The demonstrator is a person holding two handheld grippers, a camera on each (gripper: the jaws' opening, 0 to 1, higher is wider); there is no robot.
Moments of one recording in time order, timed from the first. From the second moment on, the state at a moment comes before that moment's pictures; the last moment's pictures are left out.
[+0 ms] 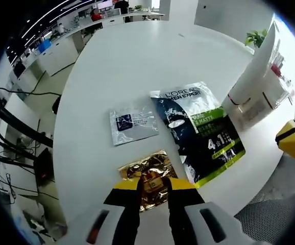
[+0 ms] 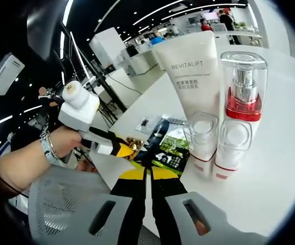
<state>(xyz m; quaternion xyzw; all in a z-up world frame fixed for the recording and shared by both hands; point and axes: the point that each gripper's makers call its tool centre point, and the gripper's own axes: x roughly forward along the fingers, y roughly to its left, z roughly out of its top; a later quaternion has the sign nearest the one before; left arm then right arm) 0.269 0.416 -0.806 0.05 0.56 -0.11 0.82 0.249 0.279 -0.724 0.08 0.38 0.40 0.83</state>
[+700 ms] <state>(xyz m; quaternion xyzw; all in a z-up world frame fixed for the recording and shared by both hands) 0.270 0.415 -0.806 0.07 0.55 -0.13 0.82 0.249 0.280 -0.724 0.08 0.38 0.40 0.83</state>
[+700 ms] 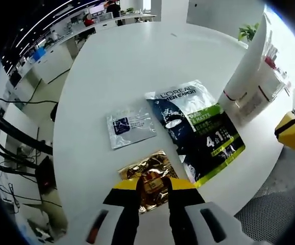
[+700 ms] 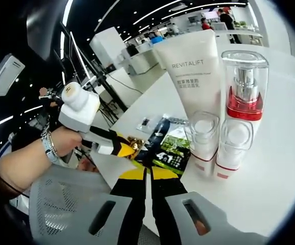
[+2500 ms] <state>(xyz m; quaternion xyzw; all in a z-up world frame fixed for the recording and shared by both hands) 0.273 0.419 -0.805 0.08 0.54 -0.12 0.83 0.237 0.290 -0.719 -0.02 0.35 0.45 0.83</state>
